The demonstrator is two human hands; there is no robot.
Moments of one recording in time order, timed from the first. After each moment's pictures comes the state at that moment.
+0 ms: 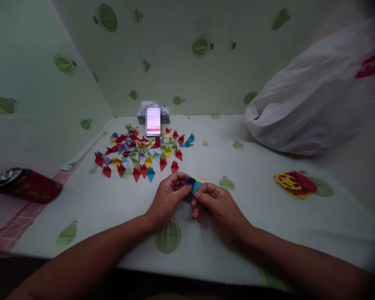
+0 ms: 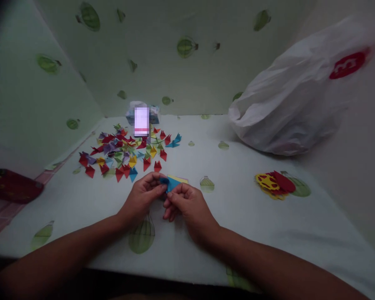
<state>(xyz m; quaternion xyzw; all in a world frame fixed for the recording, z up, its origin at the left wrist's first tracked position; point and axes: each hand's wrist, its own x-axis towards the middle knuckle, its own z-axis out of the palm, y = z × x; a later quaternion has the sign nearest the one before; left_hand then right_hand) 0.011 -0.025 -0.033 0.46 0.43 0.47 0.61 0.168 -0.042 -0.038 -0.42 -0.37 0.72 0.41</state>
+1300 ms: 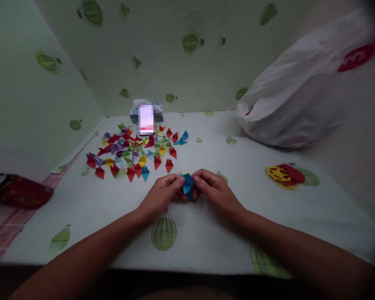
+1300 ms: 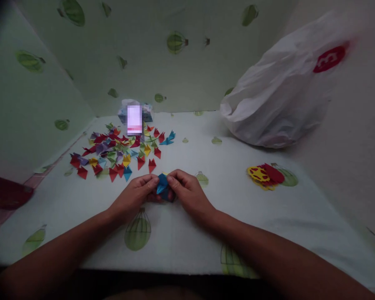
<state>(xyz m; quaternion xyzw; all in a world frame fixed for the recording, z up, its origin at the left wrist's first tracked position) 0.004 -0.022 -0.025 0.47 0.43 0.37 0.68 0.186 -0.022 -0.033 -0.41 -0.58 0.57 0.41</state>
